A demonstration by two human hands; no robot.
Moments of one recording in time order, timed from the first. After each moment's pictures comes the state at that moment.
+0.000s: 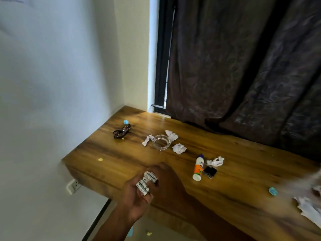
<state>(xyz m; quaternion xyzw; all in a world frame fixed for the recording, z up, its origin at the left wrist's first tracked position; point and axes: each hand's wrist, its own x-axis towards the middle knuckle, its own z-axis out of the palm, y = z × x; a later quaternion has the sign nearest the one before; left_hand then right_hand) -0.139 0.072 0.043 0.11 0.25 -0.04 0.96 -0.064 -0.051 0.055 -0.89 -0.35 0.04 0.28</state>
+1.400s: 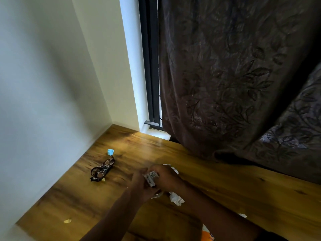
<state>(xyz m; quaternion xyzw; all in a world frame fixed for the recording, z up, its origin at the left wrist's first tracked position) 0.161 0.117 0.051 0.28 0.43 -0.03 0.86 0.231 0.017 0.039 -0.86 -0.32 0.24 0.31</state>
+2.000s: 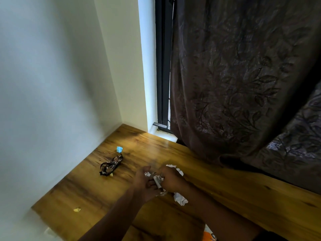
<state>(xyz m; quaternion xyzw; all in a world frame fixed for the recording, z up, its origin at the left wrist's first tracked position) 0.140 0.119 0.056 0.30 0.42 -0.04 0.86 0.231 0.018 0.028 -0.88 -0.35 0.21 0.22</state>
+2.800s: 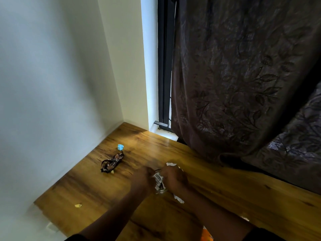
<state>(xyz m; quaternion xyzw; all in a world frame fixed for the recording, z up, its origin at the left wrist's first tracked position) 0.132 0.134 0.035 0.90 0.30 0.01 0.32 0.230 0.027 -0.001 -0.96 -0.20 0.14 0.15</state>
